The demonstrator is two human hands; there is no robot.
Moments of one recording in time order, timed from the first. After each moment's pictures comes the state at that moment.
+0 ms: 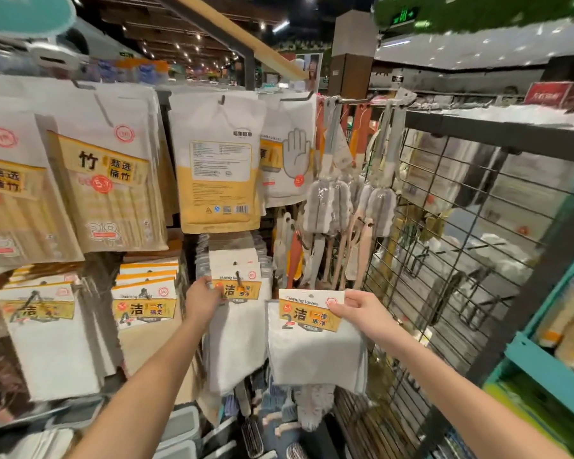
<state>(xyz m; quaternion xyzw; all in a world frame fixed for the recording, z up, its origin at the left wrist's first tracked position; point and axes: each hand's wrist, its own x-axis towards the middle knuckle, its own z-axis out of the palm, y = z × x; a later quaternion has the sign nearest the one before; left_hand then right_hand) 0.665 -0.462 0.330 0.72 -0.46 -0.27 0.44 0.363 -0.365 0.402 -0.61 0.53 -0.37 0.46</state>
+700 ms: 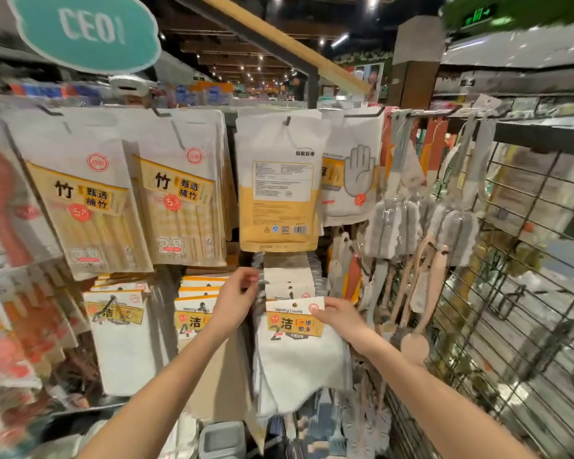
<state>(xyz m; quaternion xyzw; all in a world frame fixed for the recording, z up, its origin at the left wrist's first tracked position) 0.710 -0.443 0.380 0.60 -0.59 -0.20 0.50 0.481 -0.472 0.360 -0.65 0.49 -0.32 0.49</state>
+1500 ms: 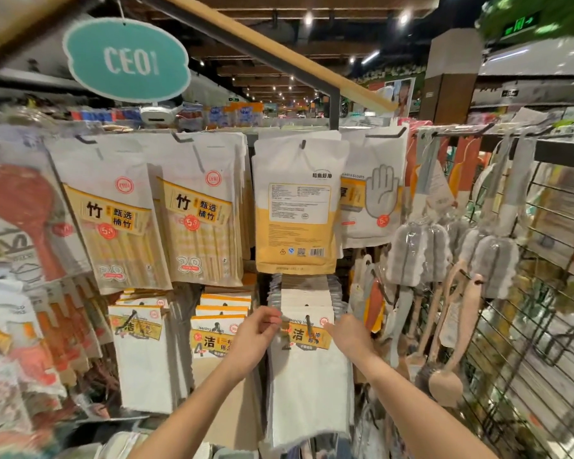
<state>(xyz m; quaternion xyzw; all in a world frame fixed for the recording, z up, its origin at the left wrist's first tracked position) 0.698 -0.425 0.363 0.59 -0.57 -0.30 0.50 0.505 -0.514 0.347 -0.68 0.62 -0.26 0.29</state>
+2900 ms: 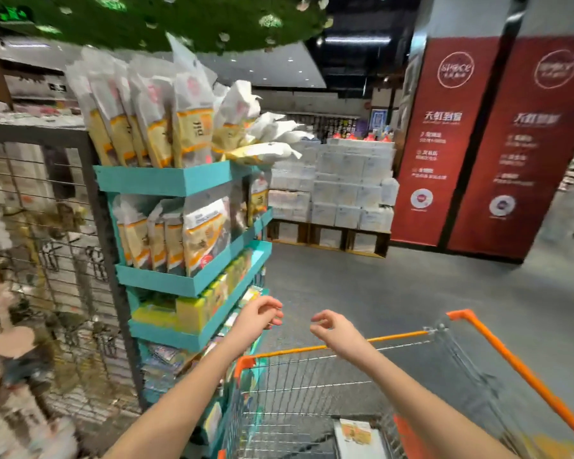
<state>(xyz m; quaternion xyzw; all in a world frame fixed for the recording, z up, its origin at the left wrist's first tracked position) 0.180 -0.059 0.364 0.13 -0.79 -0.58 0.15 0.104 0.129 0.375 -0.26 0.87 -0.40 0.13</state>
